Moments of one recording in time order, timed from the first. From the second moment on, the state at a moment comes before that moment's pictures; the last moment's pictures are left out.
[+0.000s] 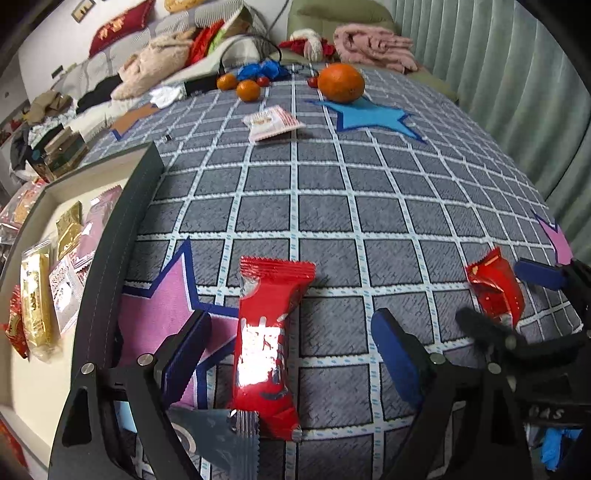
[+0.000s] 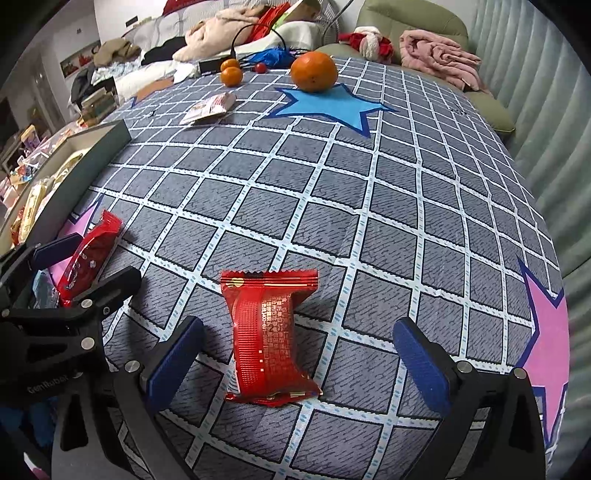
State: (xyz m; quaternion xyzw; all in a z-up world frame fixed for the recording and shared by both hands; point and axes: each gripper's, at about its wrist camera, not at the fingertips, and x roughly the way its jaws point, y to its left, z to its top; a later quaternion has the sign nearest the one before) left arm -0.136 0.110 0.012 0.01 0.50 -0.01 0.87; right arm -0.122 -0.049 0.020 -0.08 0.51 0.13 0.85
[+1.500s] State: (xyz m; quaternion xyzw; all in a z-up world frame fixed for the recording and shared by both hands) left arm -0.167 0.326 0.092 -0.08 0.45 0.09 0.89; right arm -0.100 0.157 0.112 -0.08 0.48 0.34 0.80
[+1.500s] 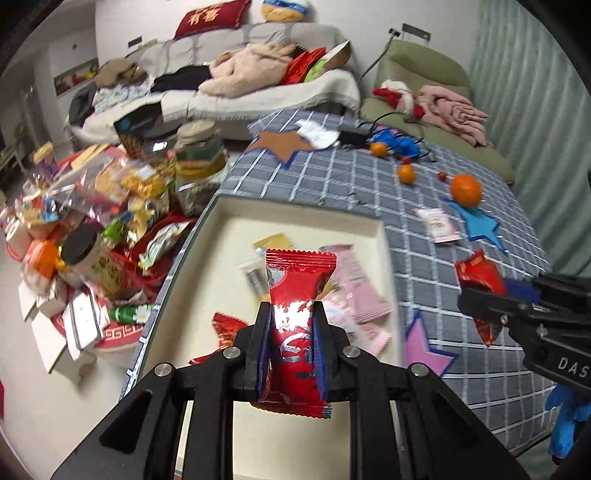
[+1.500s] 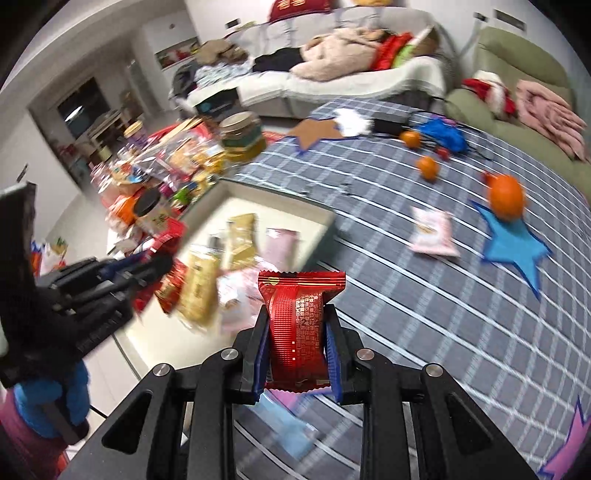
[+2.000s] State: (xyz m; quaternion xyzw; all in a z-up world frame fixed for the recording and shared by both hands) left arm -0.151 0.342 0.054 -0.06 0.47 0.11 0.87; right arm -0.069 0.235 0.077 -0.10 0.53 0.37 0.76
